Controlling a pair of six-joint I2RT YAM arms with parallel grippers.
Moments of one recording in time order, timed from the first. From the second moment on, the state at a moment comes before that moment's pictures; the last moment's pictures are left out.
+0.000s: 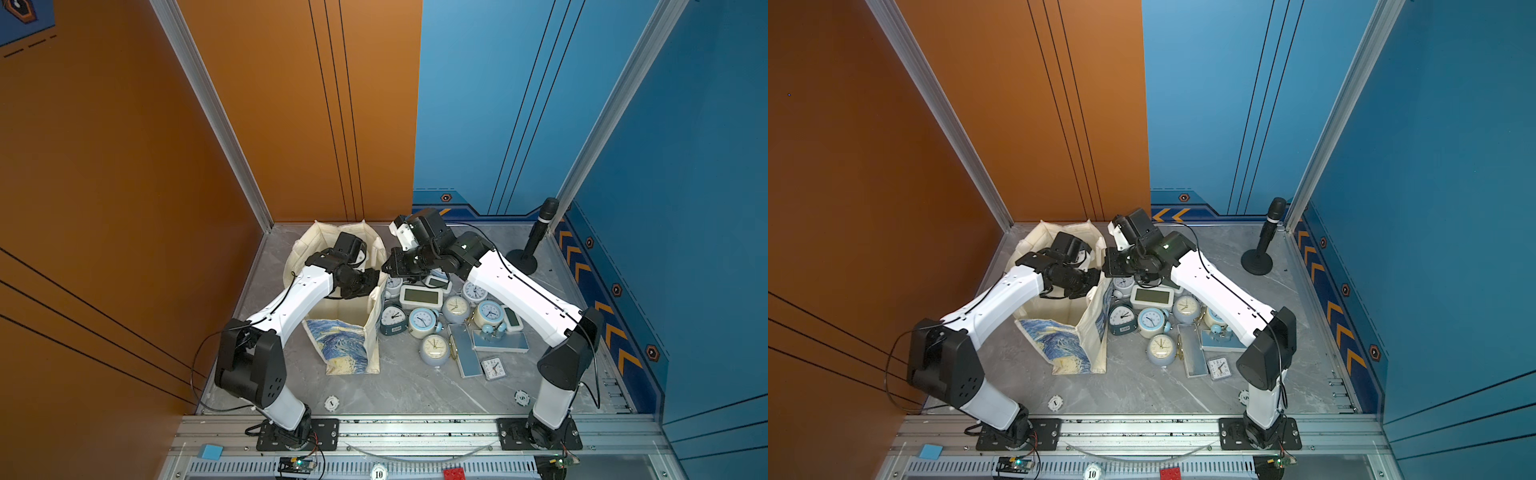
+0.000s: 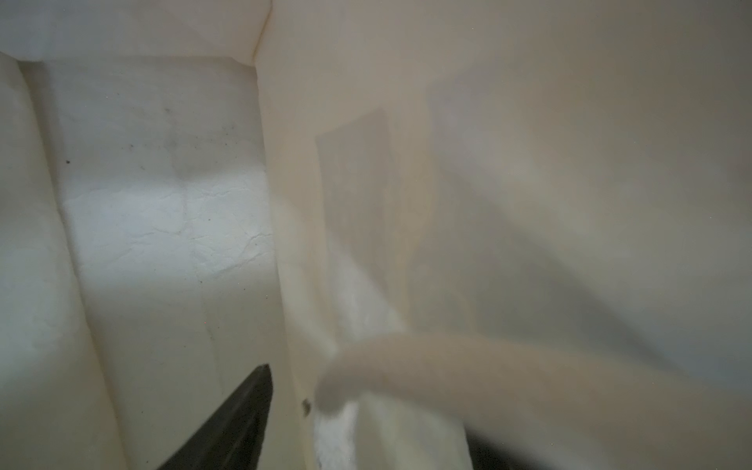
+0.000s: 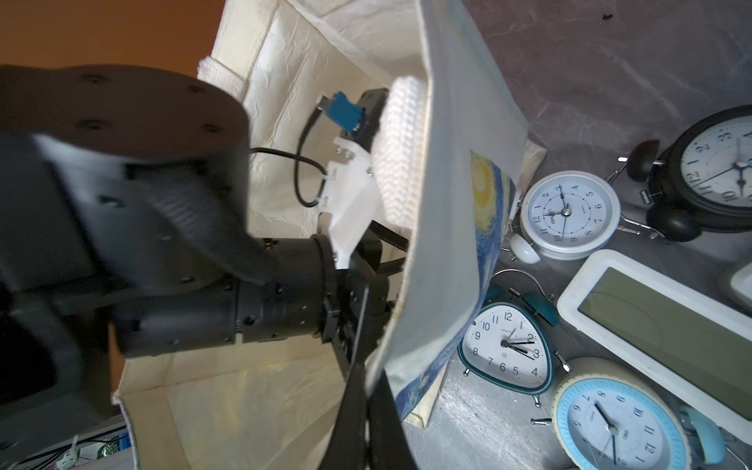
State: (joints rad) left arm -0.35 1.62 1.30 -0.79 0.29 -0.43; right arm 0.78 1.82 1.93 -0.84 -0.31 0.59
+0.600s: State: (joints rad) left arm -0.24 1.42 1.22 -0.74 0.30 -0.42; right arm 0.75 1.82 1.88 -0.83 -0.27 0.59
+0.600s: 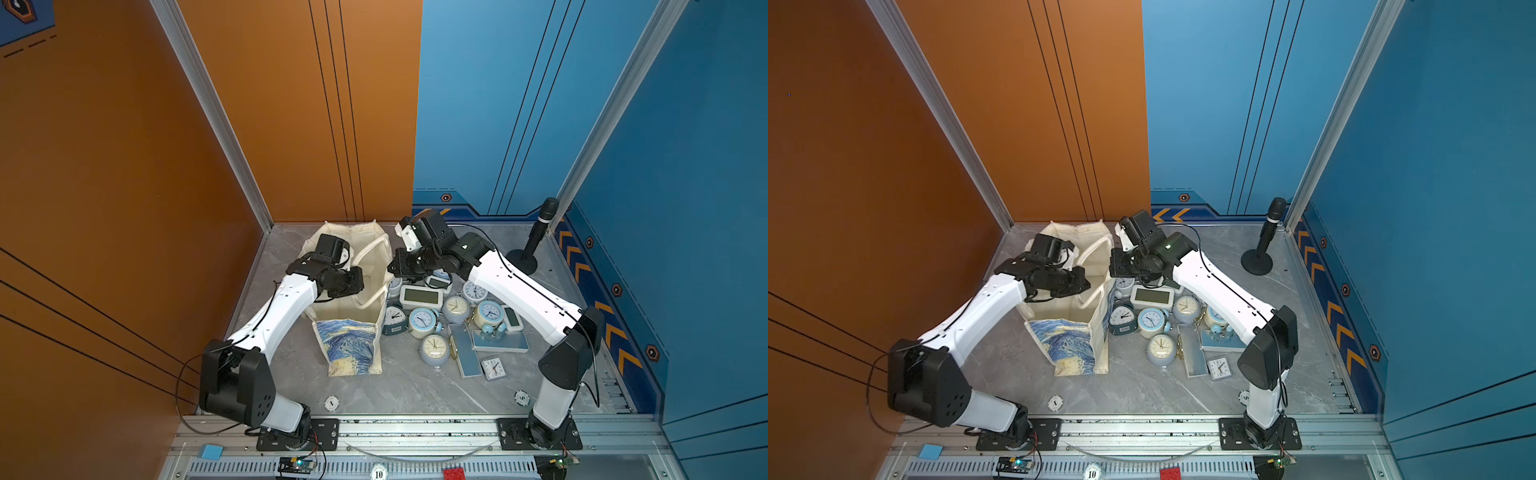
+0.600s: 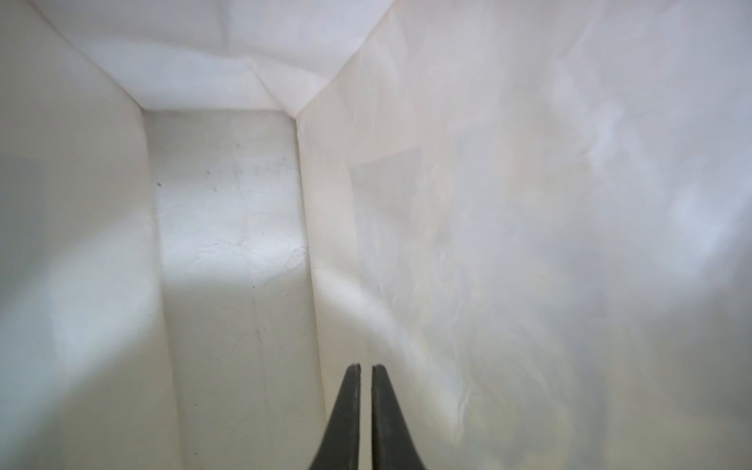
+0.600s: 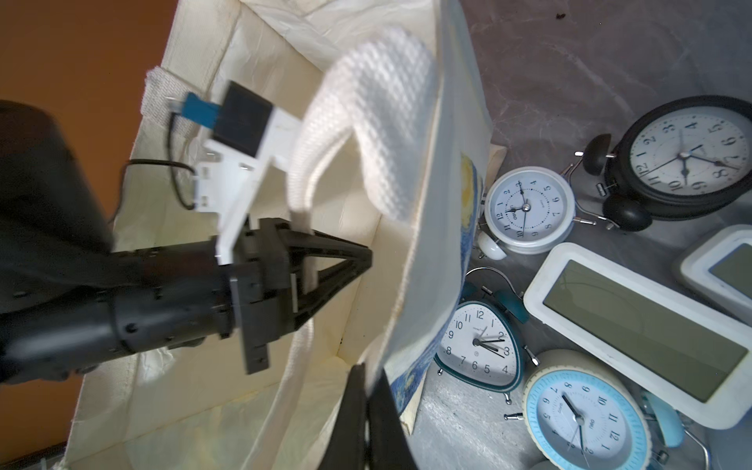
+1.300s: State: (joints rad) left arm -0.14 1.20 1.34 -0.41 0.68 -0.79; right arm 0.75 1.85 1.89 -0.76 -0.34 0.61
